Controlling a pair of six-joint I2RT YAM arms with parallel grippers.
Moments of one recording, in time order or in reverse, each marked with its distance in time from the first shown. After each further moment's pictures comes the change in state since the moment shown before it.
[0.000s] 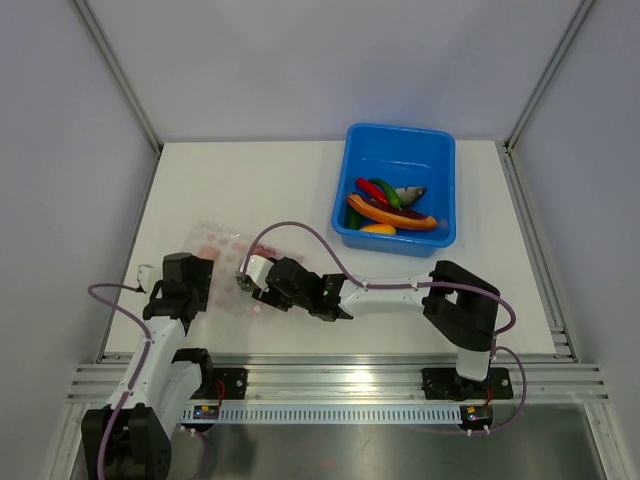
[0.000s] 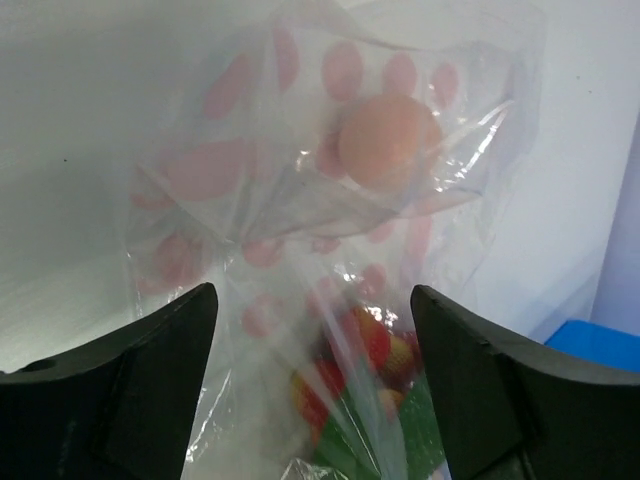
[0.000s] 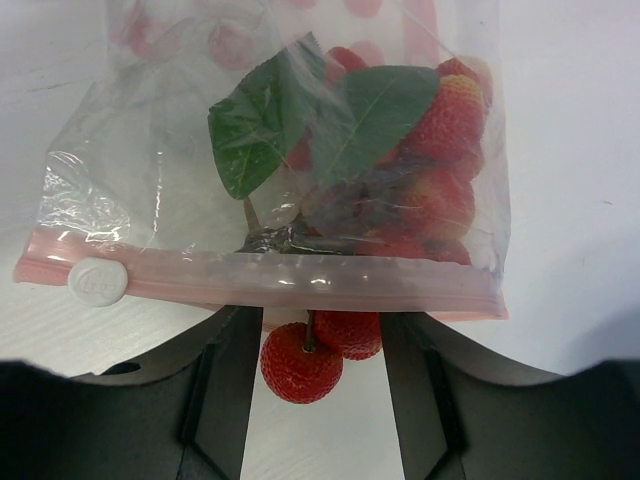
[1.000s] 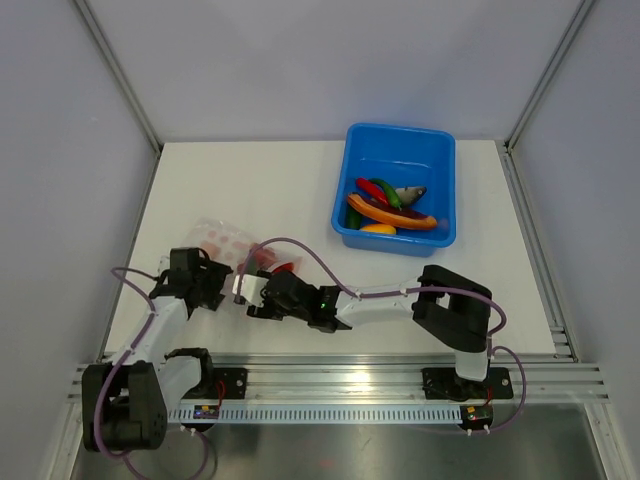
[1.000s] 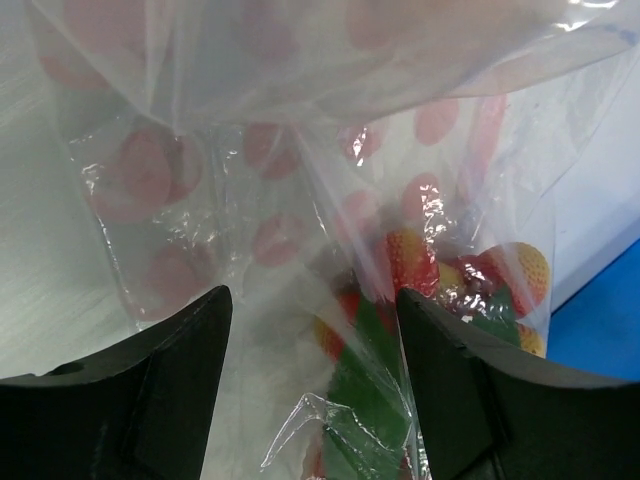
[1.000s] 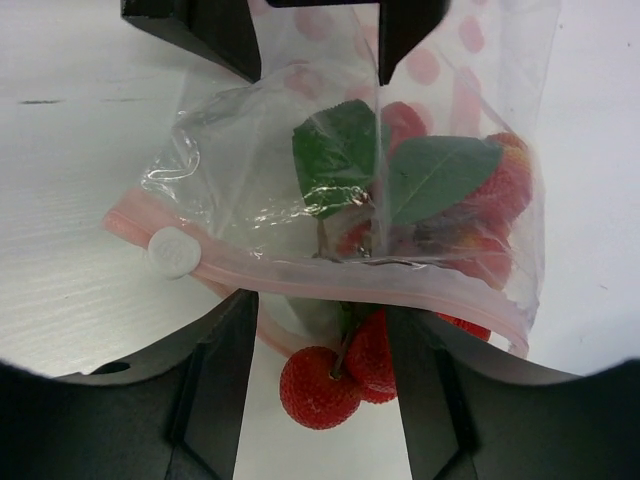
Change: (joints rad) left arm -0.008 0.153 0.029 0.014 0.234 0.096; right arm 0.050 0.031 -0.050 0.168 -0.037 -0.145
